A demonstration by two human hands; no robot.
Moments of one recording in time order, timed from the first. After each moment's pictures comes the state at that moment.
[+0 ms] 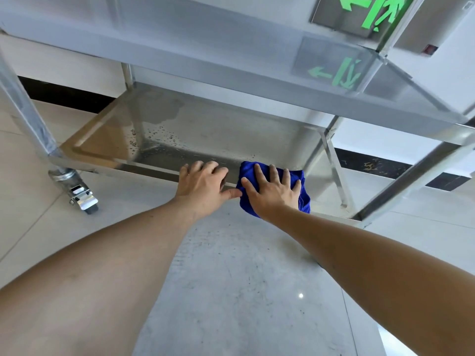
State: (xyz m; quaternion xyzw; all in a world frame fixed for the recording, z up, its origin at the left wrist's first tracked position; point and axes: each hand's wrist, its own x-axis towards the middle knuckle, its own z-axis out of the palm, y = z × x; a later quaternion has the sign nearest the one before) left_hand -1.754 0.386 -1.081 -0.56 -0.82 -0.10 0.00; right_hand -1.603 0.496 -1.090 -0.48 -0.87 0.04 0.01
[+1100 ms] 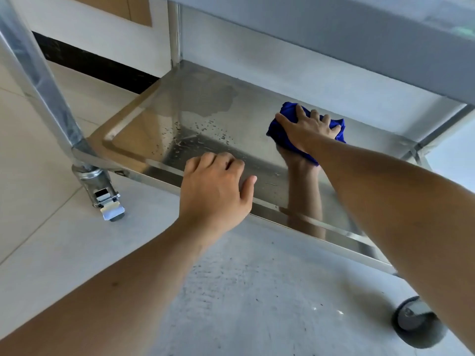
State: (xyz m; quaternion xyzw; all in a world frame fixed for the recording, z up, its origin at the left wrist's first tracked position) left_hand -1.830 0.382 -1.108 -0.45 -0.85 -0.21 0.17; right_hand -1.811 0.667 -1.085 -0.50 -0.87 0.02 0.02
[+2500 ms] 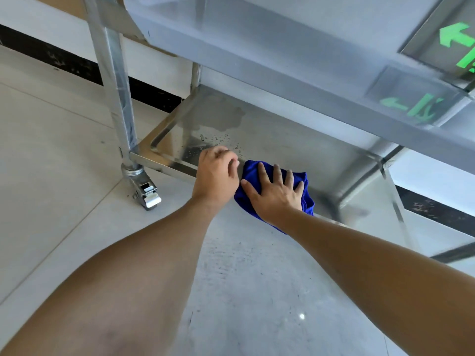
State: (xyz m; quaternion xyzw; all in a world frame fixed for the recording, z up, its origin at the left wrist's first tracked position) left_hand -1.854 0.343 -1.086 -0.37 -0.79 -0.48 0.09; right_hand -1.737 0.449 -1.085 -0.40 -0.92 0.01 -0.02
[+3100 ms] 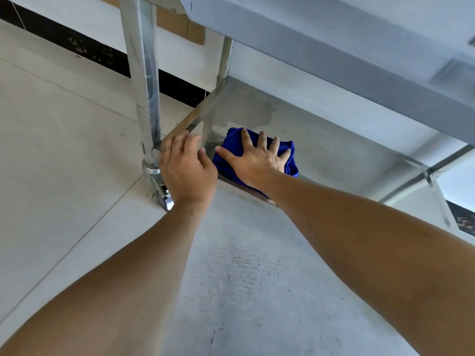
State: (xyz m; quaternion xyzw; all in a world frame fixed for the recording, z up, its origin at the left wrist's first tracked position) left_hand -1.924 0.298 -1.107 -0.20 -0.85 -0.45 0.18; right_hand -1.882 0.437 -1.087 -0.37 -0.93 0.04 -0.02
